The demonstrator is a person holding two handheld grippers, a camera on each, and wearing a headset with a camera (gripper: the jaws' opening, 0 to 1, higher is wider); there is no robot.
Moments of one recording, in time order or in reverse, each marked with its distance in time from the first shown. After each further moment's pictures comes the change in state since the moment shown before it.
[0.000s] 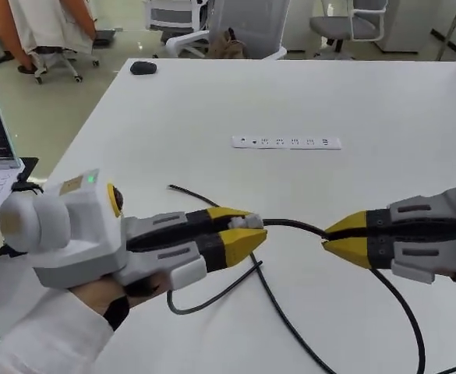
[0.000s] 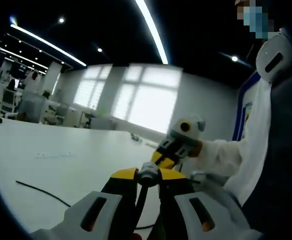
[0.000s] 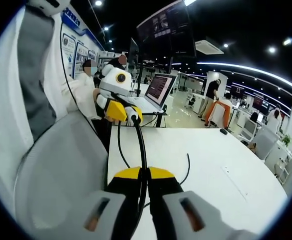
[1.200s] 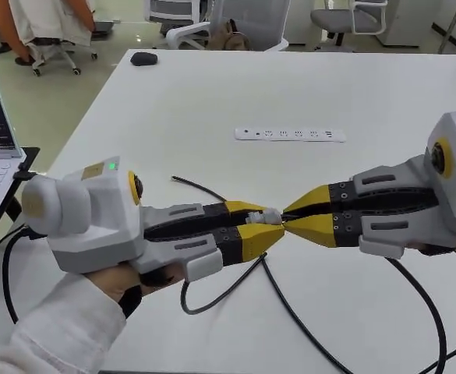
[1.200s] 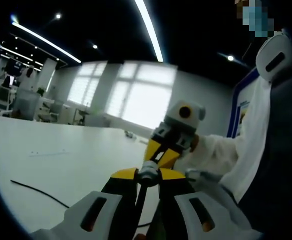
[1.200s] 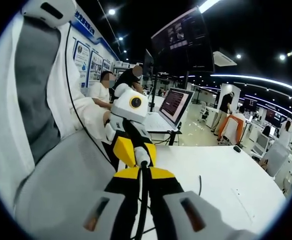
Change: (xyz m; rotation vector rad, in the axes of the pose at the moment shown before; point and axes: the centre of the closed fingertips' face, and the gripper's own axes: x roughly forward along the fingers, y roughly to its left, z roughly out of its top) left arm 0.005 0.000 -0.008 -0.010 0.026 -0.059; right arm 0.038 0.016 0.051 -0.053 -0.107 0.117
